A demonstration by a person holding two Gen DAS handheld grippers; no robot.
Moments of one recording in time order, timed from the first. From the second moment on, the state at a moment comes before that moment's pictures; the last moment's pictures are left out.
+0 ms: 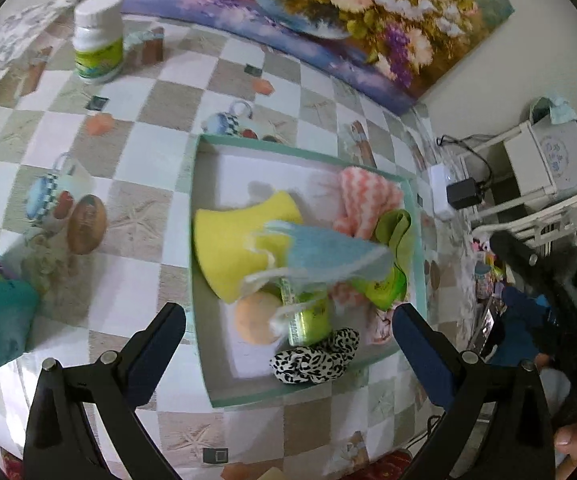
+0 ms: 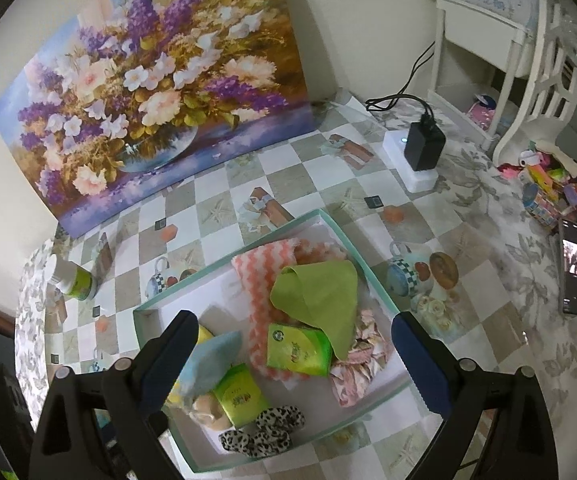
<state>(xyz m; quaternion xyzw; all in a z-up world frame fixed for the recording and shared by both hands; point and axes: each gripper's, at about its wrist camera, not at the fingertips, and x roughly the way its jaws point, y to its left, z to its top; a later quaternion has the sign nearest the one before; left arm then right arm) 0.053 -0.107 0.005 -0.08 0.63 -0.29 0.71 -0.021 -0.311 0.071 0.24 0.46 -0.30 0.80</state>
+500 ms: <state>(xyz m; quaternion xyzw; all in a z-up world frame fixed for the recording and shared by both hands) 0.036 -0.050 0.027 0.03 0.56 -0.18 0.81 -0.050 -0.244 0.067 0.18 0.48 -0.26 0.82</state>
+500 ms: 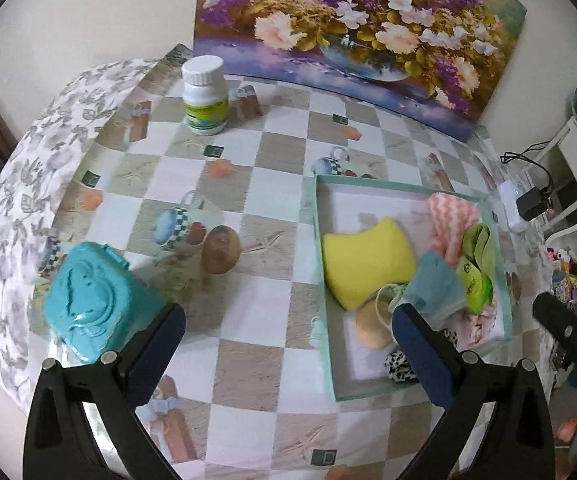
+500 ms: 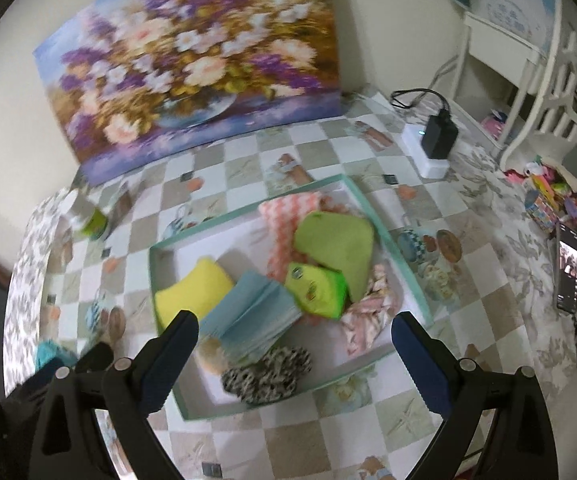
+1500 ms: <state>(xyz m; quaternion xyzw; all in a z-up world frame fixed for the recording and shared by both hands) -0.002 -0.008 0.018 0.09 0.56 -0.09 0.82 -0.079 -0.196 0.042 0.13 0.51 -0.23 0.82</state>
